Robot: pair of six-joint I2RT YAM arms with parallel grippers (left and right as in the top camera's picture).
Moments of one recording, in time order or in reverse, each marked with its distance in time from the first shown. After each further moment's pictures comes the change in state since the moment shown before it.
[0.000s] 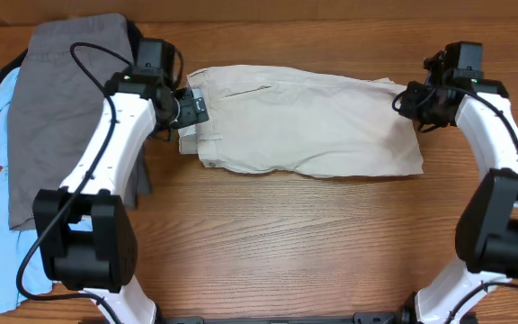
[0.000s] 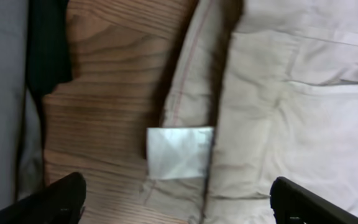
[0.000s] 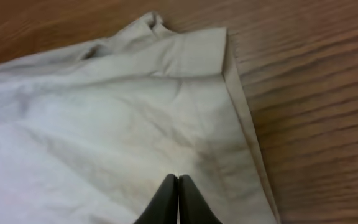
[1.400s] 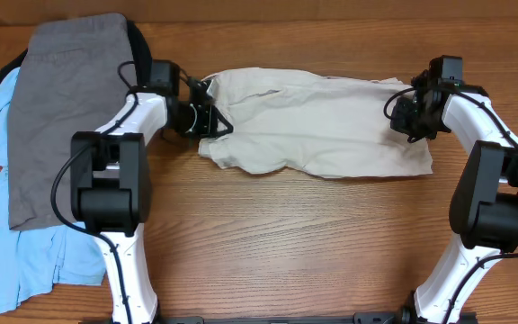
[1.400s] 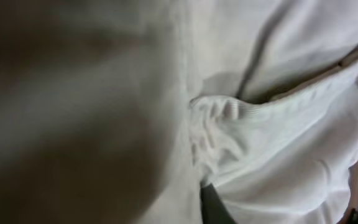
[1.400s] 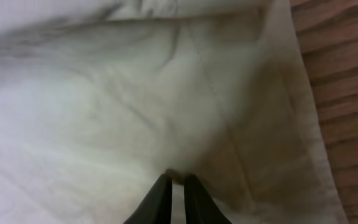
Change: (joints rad) left arm 0.027 0.371 0.023 0.246 0.685 0.400; right arm 0.000 0.151 0.000 0.008 0.004 -0.003
